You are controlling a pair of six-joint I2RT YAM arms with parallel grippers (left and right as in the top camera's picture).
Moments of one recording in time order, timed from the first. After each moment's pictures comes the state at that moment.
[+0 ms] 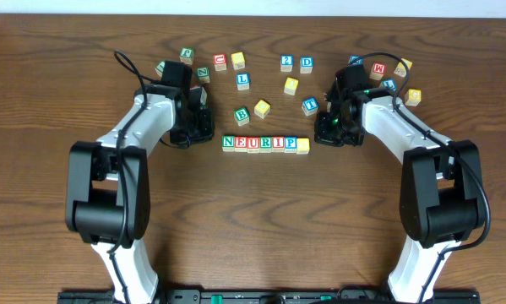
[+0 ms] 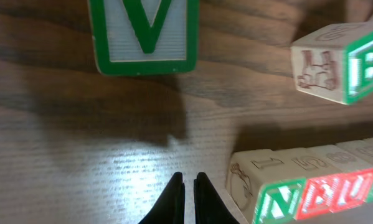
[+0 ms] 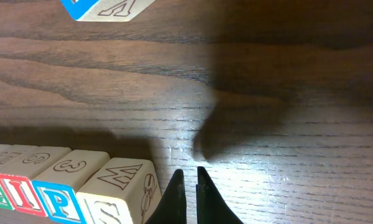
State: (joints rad) left arm -0.14 1.99 1.33 -0.73 0.31 -0.25; right arm 0.21 2.01 1.34 -0.71 -0.28 0.33
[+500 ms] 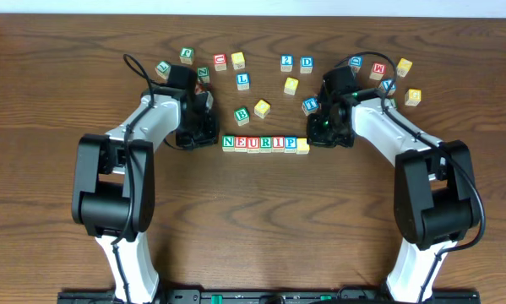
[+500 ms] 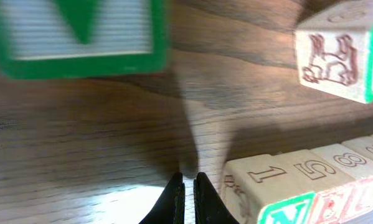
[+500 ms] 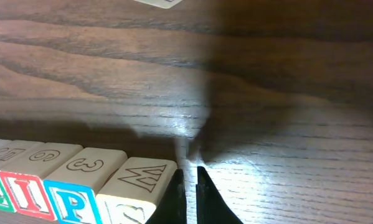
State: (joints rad) left arm -0.16 2.04 1.33 -0.71 0.36 -0.24; right arm 0.26 2.01 1.34 -0.70 -0.24 0.33
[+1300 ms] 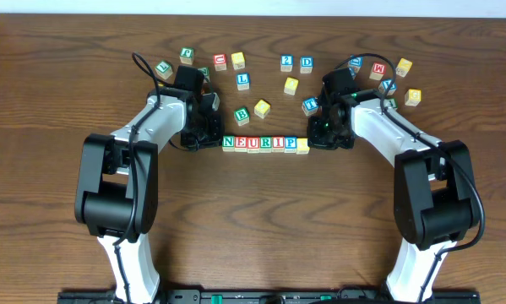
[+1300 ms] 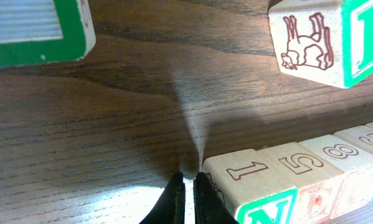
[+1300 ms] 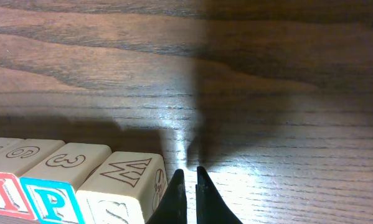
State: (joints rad) left arm -0.19 2.04 1.33 -0.72 0.36 -0.22; right arm 0.27 2.01 1.33 -0.72 -0.21 0.33
